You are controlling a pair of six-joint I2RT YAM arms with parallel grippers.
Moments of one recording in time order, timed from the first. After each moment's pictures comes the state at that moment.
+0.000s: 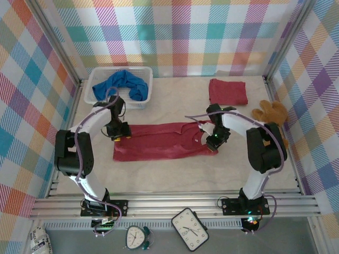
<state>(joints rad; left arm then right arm) -0.14 1.74 1.27 -1.01 0.06 -0.36 0.35 1.76 1.17 -0.96 0.03 -0.42</state>
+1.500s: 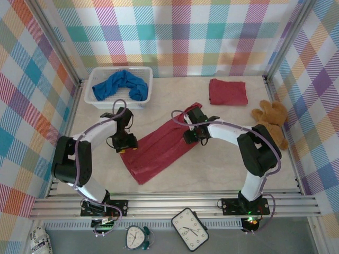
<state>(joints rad) -0.25 1.60 1.05 -0.95 0.07 -0.48 0.59 1.78 1.10 -0.47 0.00 0.09</state>
